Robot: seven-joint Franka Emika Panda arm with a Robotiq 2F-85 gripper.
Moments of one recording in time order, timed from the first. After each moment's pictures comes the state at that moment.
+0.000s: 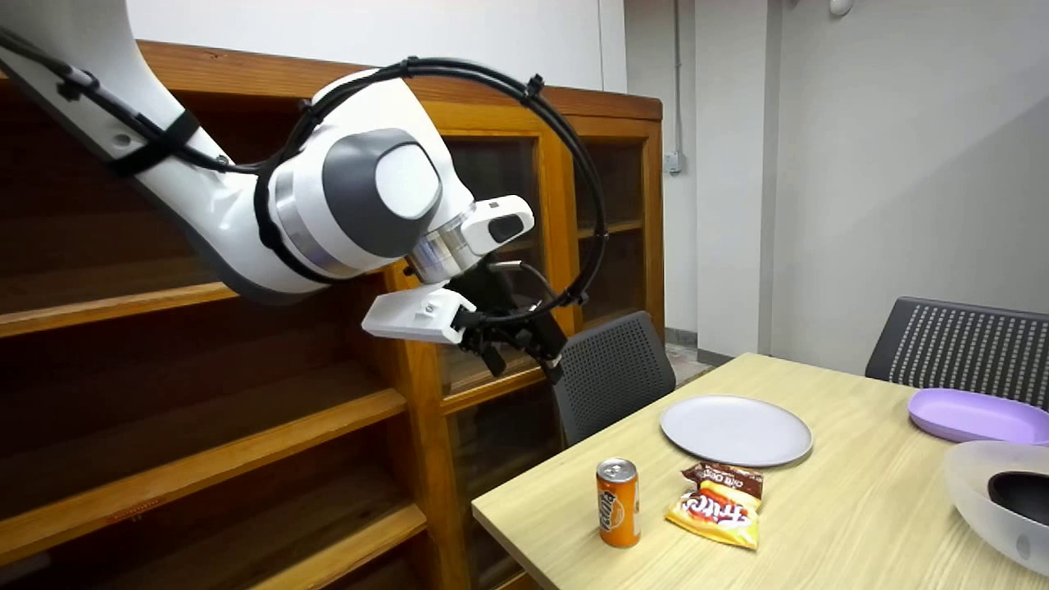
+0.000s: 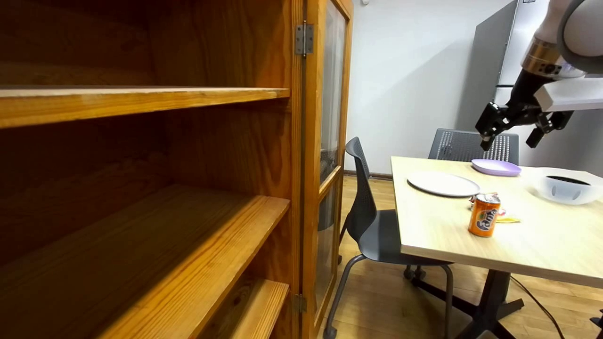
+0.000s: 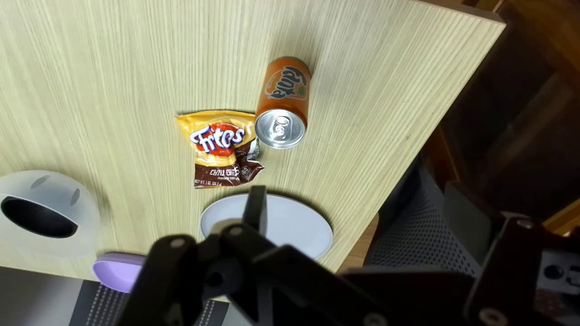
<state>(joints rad) -0.43 -0.30 0.04 -2.78 -0.38 2.91 0.28</state>
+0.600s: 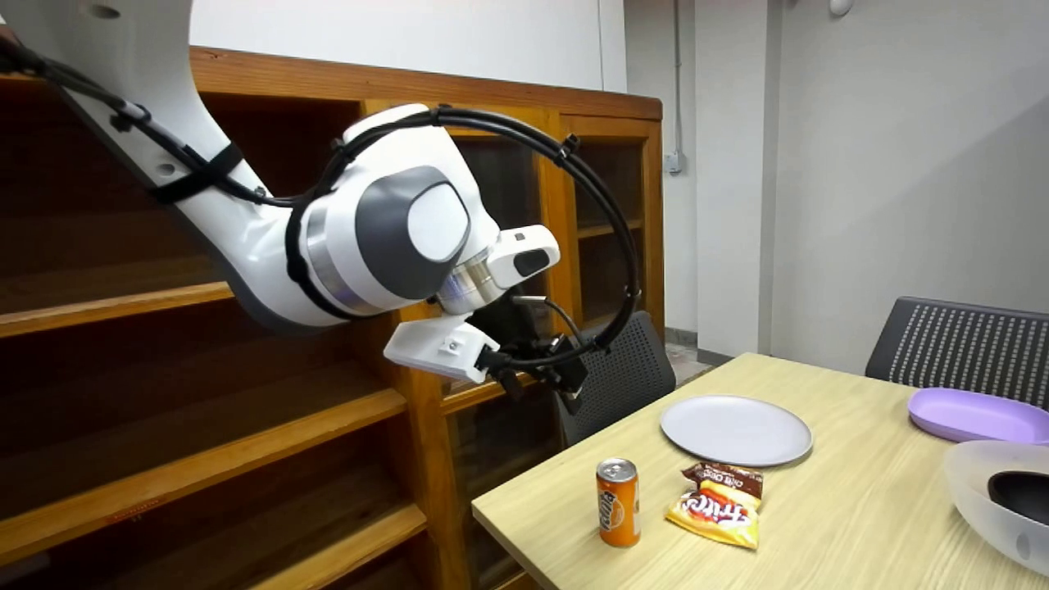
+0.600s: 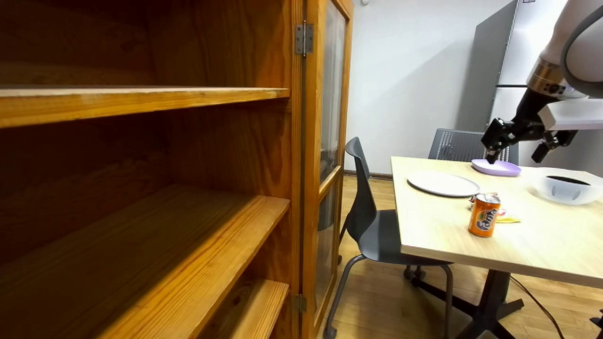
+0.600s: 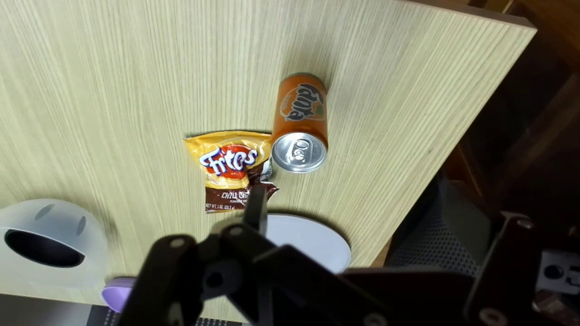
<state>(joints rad) -0.49 -0.20 0.04 -2.78 -0.40 3.00 0.29</state>
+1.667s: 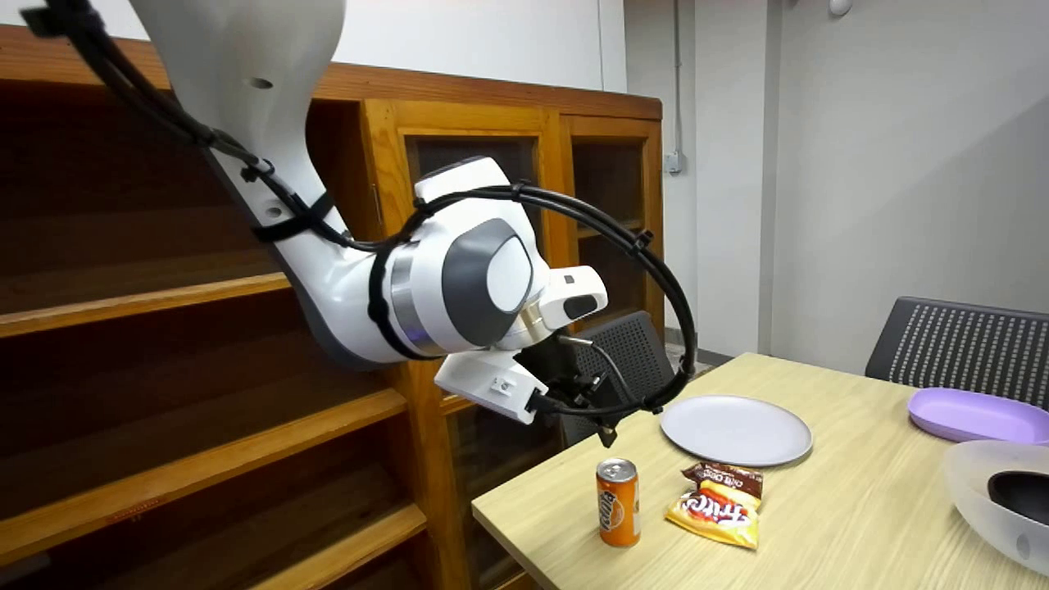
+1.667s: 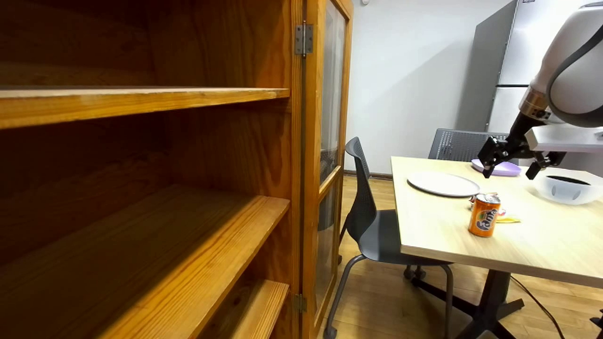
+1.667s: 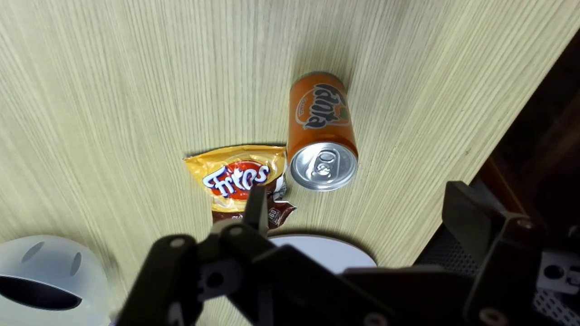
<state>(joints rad) -0.56 0.03 0.03 -2.65 -0.46 3.10 0.35</state>
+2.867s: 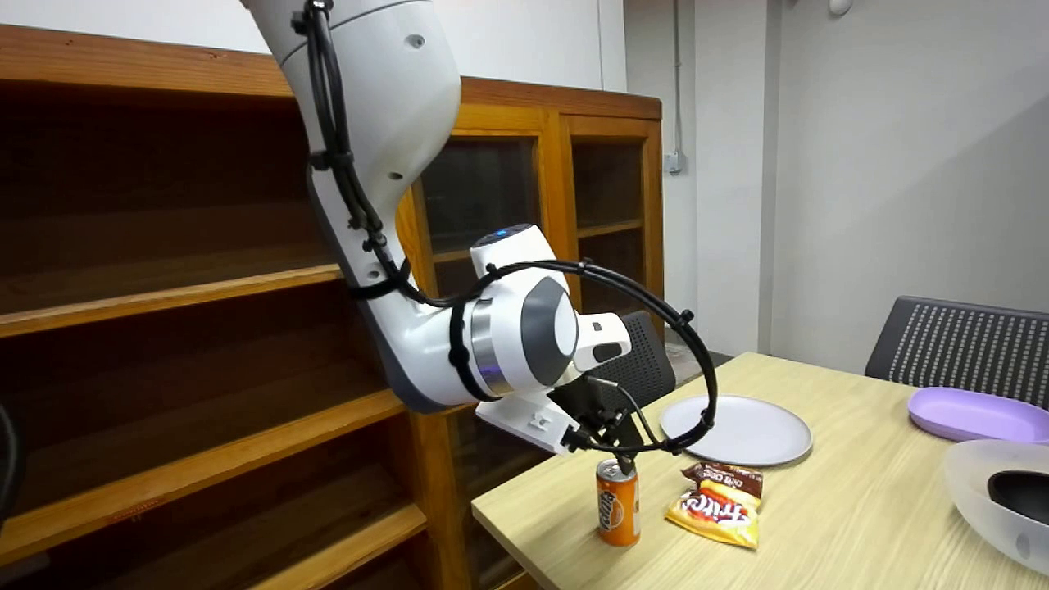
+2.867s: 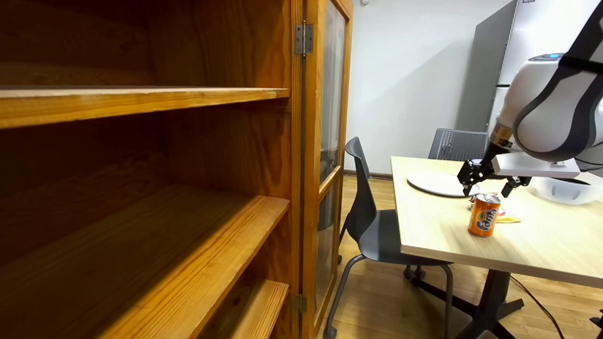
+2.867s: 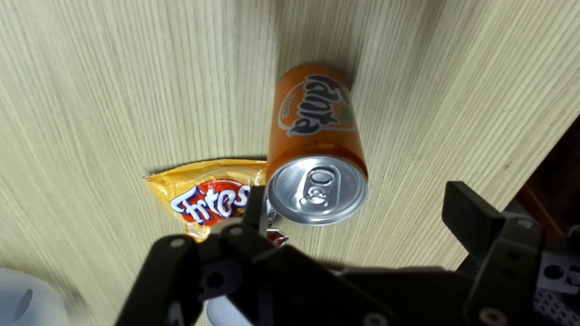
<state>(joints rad) -0.37 0.33 -0.14 -2.44 -0.55 3.15 0.49</state>
